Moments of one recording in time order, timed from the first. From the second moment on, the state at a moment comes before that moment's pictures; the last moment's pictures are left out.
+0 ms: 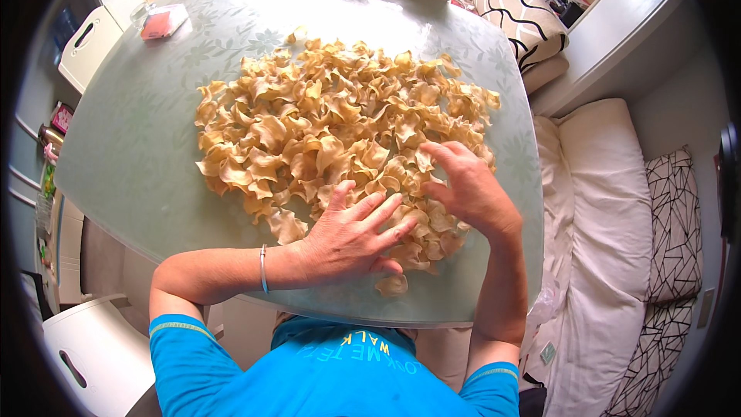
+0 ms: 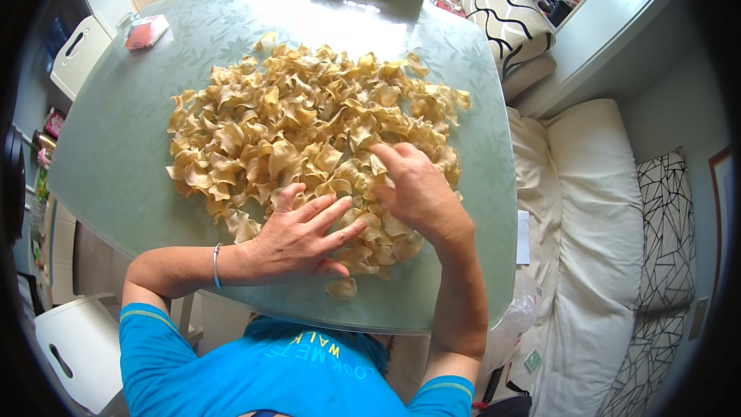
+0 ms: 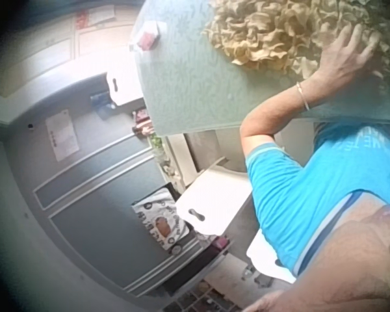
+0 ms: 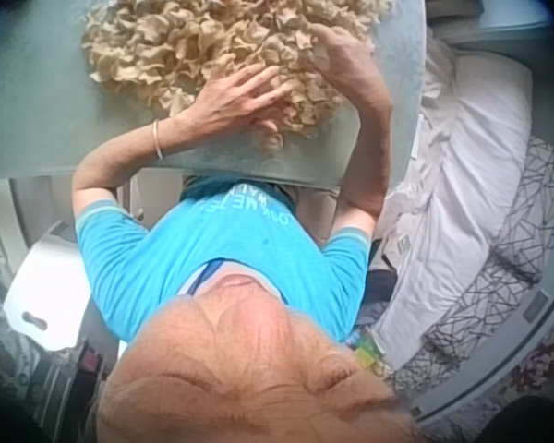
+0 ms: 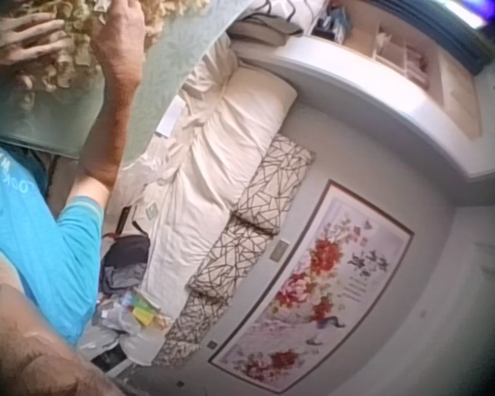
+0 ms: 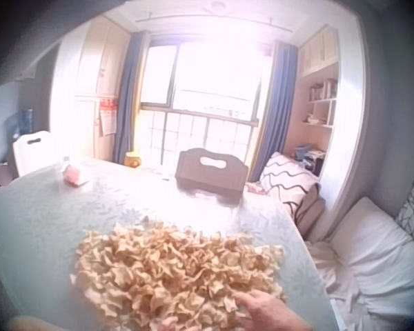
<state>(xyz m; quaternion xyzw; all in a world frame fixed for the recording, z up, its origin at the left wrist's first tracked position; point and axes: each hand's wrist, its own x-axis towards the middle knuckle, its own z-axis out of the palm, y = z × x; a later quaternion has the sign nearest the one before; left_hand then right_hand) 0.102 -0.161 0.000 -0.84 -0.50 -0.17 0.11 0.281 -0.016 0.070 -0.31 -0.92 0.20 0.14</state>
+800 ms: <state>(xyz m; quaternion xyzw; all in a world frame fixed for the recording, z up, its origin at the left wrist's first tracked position) 0.108 -0.167 0.001 -0.90 -0.40 -0.19 -0.01 0.267 -0.024 0.053 -0.25 -0.94 0.19 0.16</state>
